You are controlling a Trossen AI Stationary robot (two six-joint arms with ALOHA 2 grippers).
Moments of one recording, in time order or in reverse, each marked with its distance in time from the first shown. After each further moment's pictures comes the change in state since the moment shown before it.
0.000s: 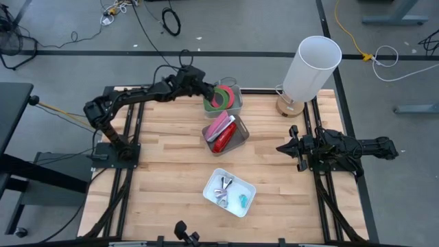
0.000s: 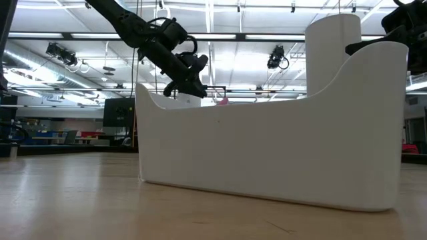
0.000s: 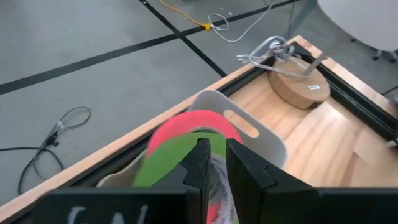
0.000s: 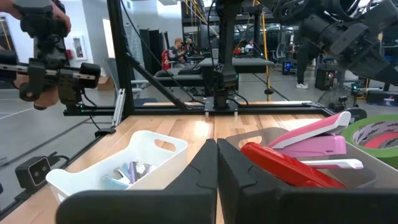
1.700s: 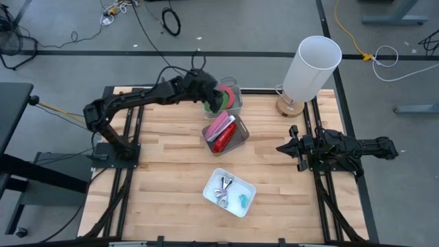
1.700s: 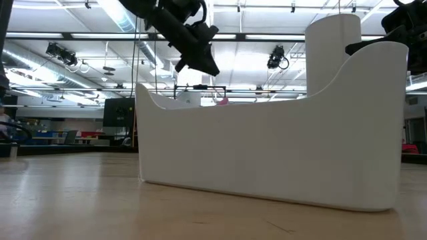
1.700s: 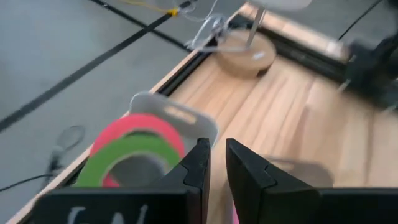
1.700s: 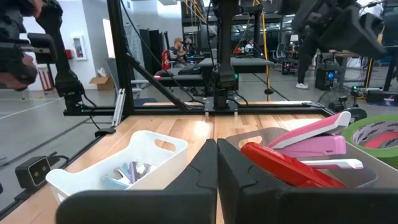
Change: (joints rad) left arm -0.187 -0.029 0.205 -0.281 -0.037 0.151; right arm 0.000 0.000 0.000 0.000 0.000 0.000
